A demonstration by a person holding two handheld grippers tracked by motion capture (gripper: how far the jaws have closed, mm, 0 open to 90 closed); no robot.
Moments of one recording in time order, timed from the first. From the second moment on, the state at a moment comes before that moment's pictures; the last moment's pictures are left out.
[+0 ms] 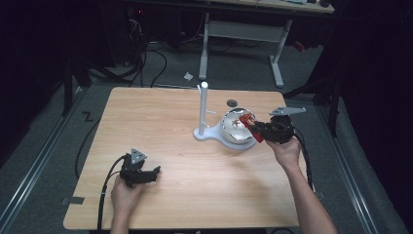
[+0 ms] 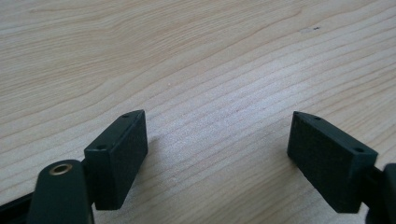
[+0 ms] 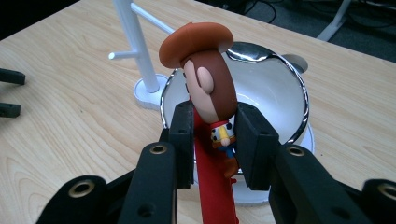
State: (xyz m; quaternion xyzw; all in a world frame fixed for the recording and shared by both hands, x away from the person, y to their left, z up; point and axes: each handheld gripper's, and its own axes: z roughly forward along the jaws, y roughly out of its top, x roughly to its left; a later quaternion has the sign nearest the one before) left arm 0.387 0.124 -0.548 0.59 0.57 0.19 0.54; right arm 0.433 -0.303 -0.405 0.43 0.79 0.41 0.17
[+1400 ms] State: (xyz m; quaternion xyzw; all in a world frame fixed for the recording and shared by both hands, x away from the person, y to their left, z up) left arm 0.387 0.124 -0.548 0.59 0.57 0.19 0.54; right arm 0.477 -0.281 -0.430 0.44 0.80 0.37 0.15
